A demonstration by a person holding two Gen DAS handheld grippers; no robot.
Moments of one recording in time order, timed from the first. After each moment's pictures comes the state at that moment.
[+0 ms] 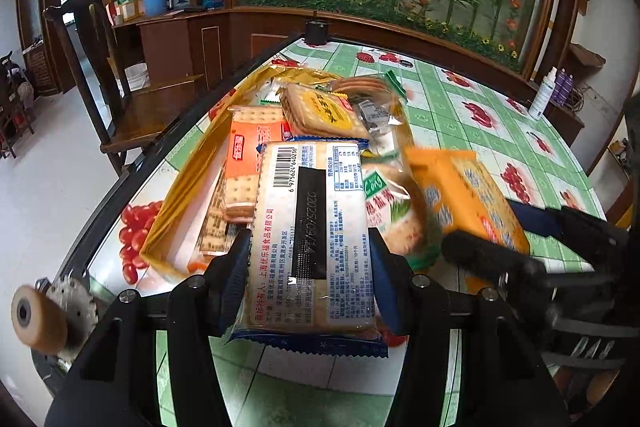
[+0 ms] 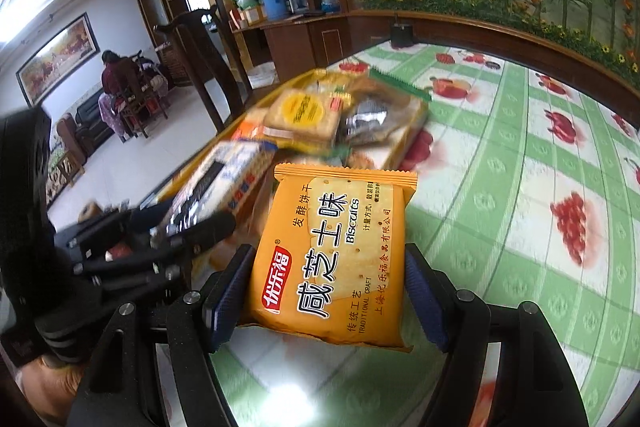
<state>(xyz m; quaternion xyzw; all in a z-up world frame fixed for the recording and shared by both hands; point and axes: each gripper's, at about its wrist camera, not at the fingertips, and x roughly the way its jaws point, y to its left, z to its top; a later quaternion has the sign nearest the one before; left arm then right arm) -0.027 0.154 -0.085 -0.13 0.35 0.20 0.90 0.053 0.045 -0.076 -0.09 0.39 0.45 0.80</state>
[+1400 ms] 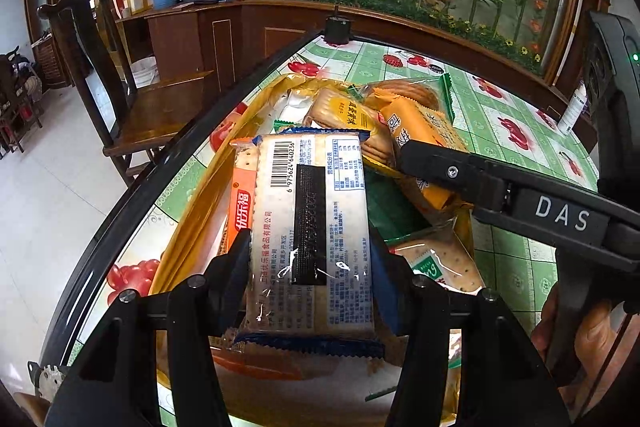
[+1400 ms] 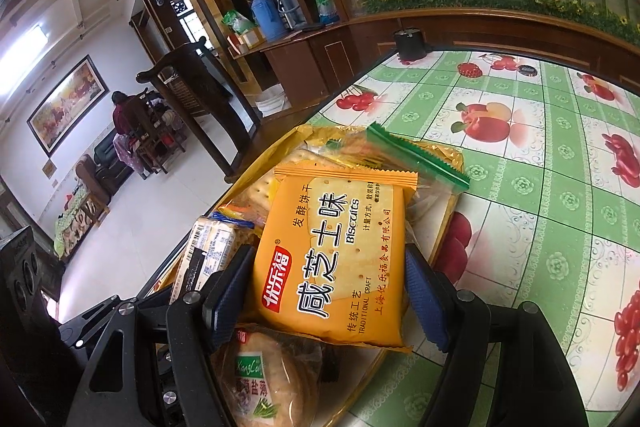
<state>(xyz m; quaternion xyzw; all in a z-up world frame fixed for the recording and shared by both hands) 0.018 0.192 -0.091 -0.14 0.37 0.23 0.89 0.159 0.126 -0.086 -0.02 0.40 0.47 0.79</state>
